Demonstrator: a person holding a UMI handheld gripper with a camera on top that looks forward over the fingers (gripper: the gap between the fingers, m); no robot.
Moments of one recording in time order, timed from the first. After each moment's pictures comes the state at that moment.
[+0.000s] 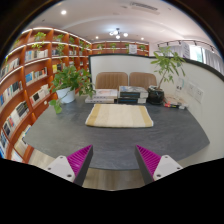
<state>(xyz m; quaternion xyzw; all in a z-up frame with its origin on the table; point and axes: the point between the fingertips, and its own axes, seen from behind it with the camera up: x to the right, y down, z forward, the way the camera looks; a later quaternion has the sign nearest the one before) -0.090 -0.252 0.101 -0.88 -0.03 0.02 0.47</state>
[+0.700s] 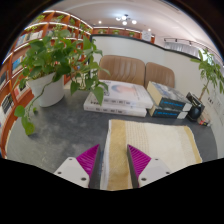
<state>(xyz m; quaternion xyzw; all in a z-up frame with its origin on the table) -0.217 0.055 -0.012 -0.91 -0.04 -0.04 0.41</state>
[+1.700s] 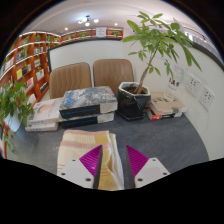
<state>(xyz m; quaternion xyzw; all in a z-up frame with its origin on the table) 0.089 0.050 0.046 -0.91 0.09 -0.05 0.40</state>
